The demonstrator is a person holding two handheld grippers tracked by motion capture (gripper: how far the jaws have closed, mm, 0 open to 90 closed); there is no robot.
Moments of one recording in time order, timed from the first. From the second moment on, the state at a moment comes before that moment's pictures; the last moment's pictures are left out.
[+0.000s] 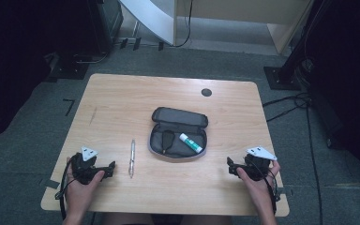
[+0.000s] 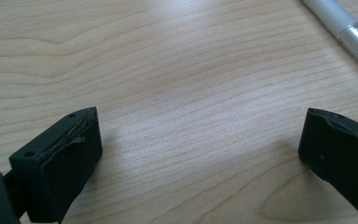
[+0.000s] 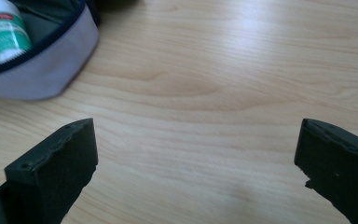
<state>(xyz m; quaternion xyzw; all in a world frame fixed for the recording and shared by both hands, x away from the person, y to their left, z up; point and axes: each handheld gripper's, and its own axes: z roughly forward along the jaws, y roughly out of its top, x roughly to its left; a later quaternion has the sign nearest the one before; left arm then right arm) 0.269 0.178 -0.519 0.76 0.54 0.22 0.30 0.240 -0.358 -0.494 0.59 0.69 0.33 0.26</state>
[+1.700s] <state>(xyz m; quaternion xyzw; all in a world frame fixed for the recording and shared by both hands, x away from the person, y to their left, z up) 0.288 0.078 -0.507 0.76 0.54 0.21 0.28 0.214 -0.389 -0.526 0.58 0.71 0.31 0.24</state>
